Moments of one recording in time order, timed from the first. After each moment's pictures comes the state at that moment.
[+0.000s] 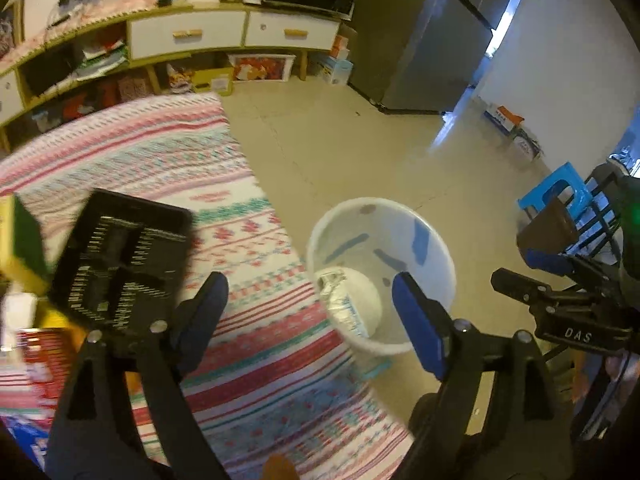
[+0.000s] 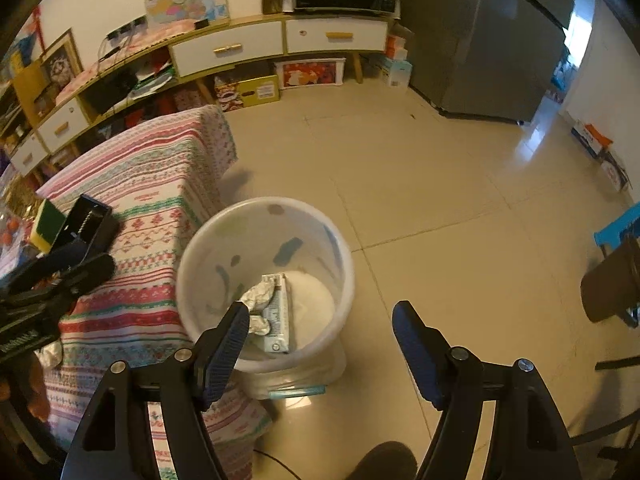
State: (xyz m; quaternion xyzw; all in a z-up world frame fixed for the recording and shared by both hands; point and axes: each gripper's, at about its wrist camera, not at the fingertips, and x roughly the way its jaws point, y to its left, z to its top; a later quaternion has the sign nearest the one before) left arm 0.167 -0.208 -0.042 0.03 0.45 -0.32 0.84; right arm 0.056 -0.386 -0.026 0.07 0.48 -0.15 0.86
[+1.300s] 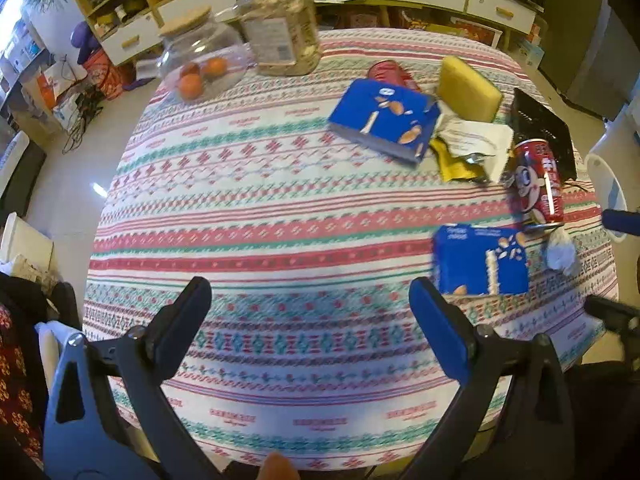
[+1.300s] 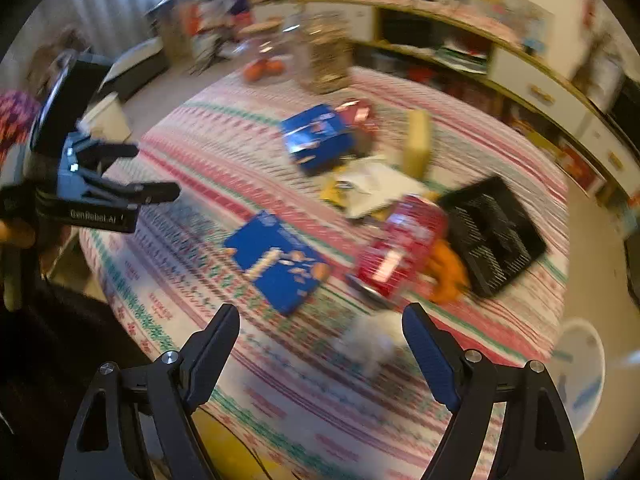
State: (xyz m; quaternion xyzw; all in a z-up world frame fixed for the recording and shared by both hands) left arm 0.137 0.143 -0.053 0.07 0.53 -0.02 0.84; right arm 0.104 -0.021 -0.045 -0.14 0.50 0.25 0.82
